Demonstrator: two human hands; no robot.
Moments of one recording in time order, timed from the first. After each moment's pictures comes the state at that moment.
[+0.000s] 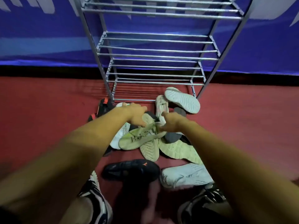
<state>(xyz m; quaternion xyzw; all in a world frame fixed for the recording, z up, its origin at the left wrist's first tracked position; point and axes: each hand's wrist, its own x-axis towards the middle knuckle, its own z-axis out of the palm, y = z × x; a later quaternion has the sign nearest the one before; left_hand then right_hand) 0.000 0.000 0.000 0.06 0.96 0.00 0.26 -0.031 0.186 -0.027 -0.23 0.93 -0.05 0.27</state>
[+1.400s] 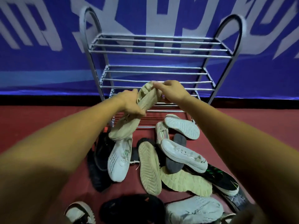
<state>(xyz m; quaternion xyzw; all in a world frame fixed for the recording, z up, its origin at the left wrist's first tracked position) -0.069 -0.048 0.112 -0.04 0.99 0.11 0.10 -0.123 0.129 0.121 -0.13 0.88 -0.46 0.07</state>
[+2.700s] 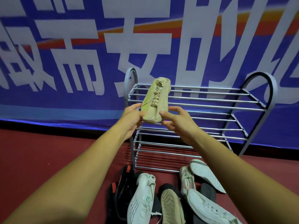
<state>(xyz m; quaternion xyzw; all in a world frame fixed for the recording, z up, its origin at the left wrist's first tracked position) -0.065 -0.121 0.184 -0.19 0.64 0.73 -0.14 -0.116 0.048 0.179 -0.15 0.64 -0.73 0.21</state>
